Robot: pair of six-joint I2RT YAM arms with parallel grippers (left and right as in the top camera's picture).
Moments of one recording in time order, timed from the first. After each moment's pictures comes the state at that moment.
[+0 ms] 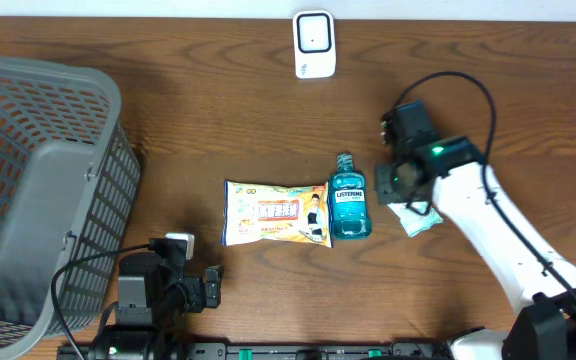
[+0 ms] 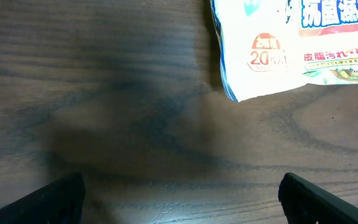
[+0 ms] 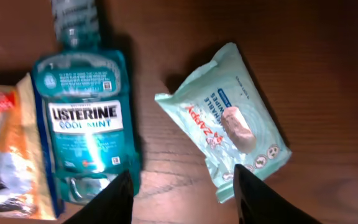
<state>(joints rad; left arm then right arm) -0.05 0.34 0.23 -0.81 0.23 -0.07 0.37 1.55 1.16 -0.96 0.11 0.29</state>
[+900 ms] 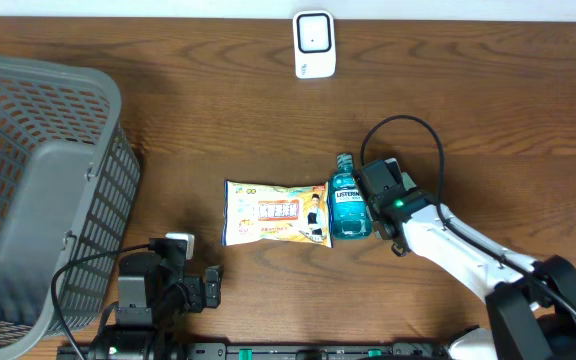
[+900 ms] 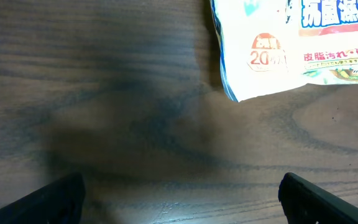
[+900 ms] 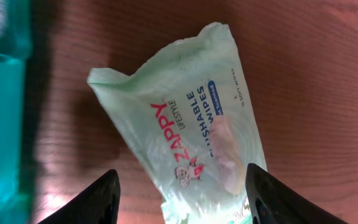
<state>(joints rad) -0.05 0.34 0.23 -0.81 0.23 -0.07 0.51 1.58 0.76 -0.52 0.48 0.16</state>
